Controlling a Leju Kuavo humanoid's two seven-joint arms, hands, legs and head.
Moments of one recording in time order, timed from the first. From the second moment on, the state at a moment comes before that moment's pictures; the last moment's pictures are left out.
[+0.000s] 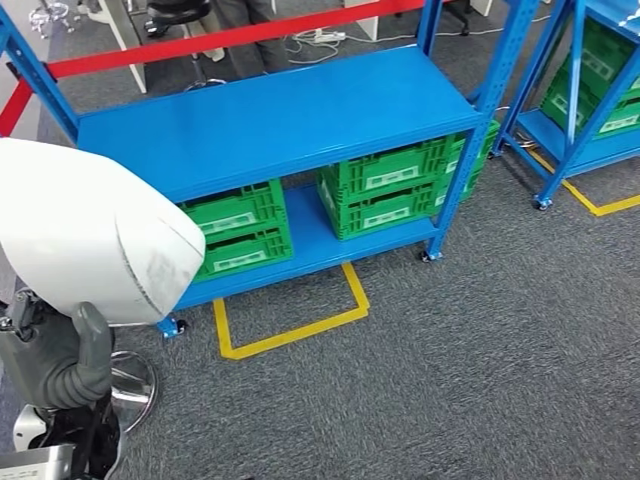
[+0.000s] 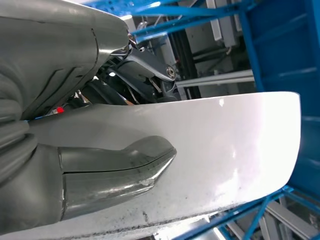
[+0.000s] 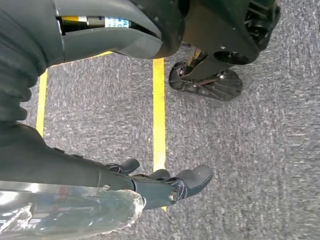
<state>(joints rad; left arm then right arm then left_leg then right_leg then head) 0.07 0.13 -0.49 -2.00 -0.07 0.42 -0.59 0.00 0.18 -0.70 -0.24 0.88 -0.07 -0.33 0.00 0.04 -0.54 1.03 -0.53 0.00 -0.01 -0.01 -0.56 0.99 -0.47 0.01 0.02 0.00</state>
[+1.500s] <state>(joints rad) 0.11 0.13 -0.47 -2.00 -0.11 0.37 -0.57 0.03 0.19 -0.70 -0.26 0.86 -0.05 -0.32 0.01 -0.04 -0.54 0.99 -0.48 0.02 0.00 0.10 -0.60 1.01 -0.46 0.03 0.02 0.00</state>
